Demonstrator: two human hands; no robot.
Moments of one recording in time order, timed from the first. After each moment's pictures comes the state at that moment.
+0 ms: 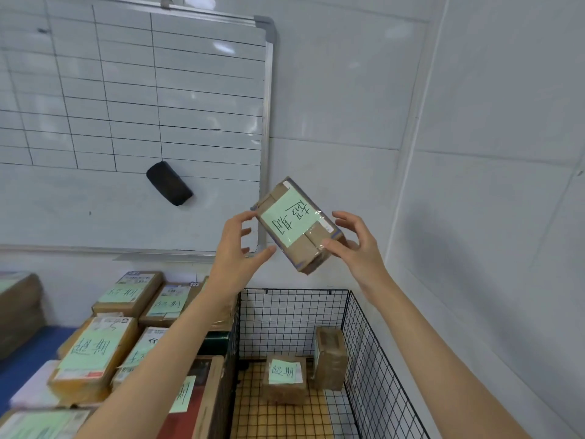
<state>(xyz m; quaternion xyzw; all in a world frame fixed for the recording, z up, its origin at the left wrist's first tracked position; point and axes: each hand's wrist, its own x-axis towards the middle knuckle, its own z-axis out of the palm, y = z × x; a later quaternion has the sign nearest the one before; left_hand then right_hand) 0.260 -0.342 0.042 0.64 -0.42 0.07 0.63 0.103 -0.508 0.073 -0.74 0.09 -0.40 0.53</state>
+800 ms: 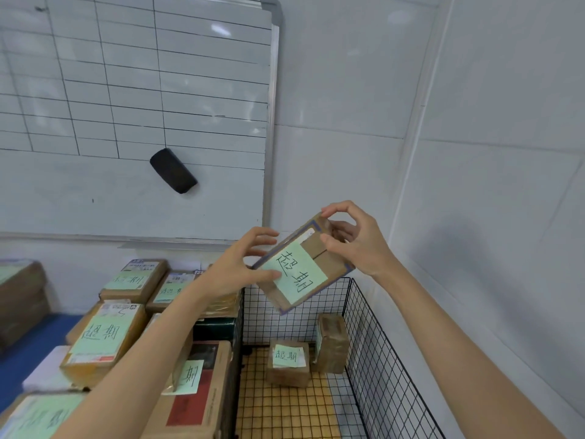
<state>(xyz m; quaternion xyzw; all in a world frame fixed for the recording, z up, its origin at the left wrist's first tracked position) 0.273 -0.307 0.030 0.65 -0.53 -0.13 0.53 0.095 -0.484 0.088 -0.82 0.01 -0.35 0.46</state>
